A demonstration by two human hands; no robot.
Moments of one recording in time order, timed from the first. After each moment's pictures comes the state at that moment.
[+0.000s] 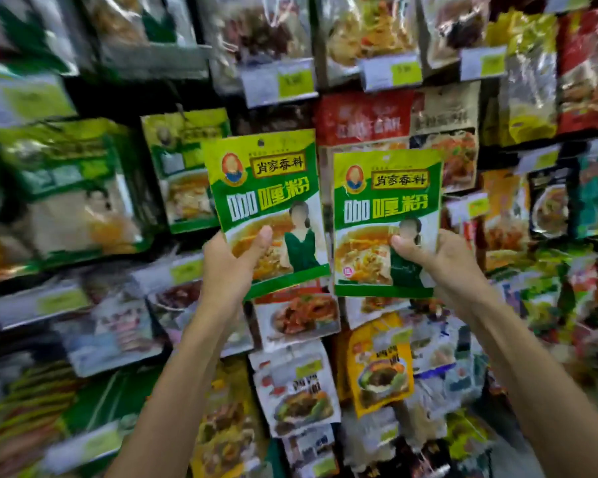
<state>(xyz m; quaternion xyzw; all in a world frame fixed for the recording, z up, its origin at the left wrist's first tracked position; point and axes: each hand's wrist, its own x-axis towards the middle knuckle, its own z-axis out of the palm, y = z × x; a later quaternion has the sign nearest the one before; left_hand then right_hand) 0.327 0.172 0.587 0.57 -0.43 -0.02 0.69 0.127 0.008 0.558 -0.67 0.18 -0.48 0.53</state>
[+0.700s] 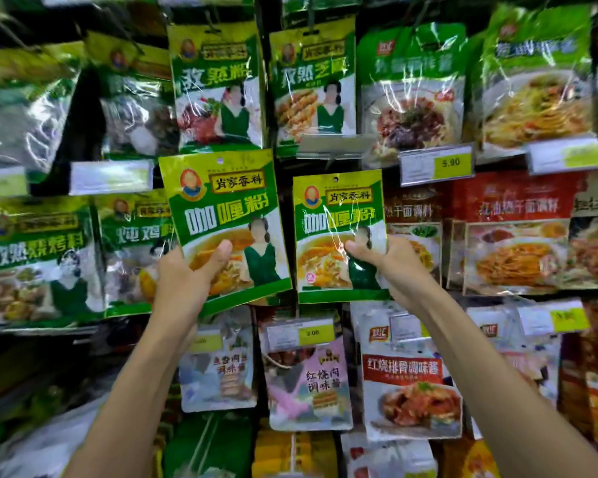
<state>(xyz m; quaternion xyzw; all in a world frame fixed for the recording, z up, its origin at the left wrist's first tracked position) 0.462 0.306 0.655 0.57 -0.34 0.12 0.73 0.345 0.060 0.655 -0.70 0.01 -0.36 0.61</state>
